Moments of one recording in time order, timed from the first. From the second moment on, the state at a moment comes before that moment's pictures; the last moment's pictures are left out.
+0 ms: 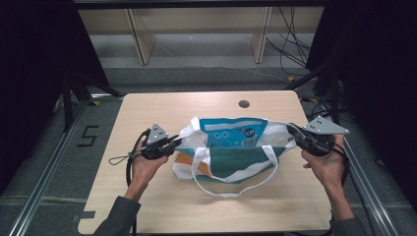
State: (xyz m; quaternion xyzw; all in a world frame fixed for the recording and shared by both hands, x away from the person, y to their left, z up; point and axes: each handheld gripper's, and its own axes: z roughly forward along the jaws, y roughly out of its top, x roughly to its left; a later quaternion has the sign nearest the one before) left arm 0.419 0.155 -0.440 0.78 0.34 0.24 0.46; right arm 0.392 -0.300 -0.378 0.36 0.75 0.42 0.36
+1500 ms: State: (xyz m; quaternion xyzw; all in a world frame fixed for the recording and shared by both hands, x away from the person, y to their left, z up) left arm 0.422 0.149 -0.490 0.82 0.37 0.22 0.38; right arm 0.399 -0.311 -0.447 0.43 0.78 0.37 0.26
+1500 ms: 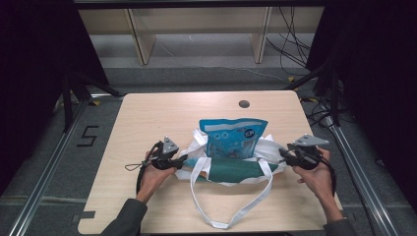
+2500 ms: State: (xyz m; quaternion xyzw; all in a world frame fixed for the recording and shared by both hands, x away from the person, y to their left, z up) left arm 0.478 0.102 -0.453 0.79 0.34 0.18 0.47; right arm 0.354 -0.221 -0.438 0.24 0.88 0.39 0.11
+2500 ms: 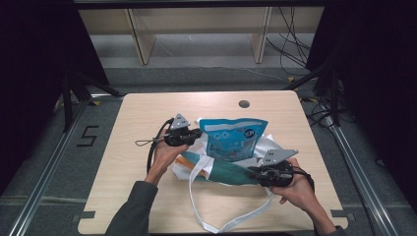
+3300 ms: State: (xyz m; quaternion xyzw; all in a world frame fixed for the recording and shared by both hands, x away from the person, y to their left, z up) left arm 0.476 0.108 -0.450 0.79 0.39 0.17 0.44; right arm 0.342 -0.216 -0.451 0.24 0.88 0.39 0.08
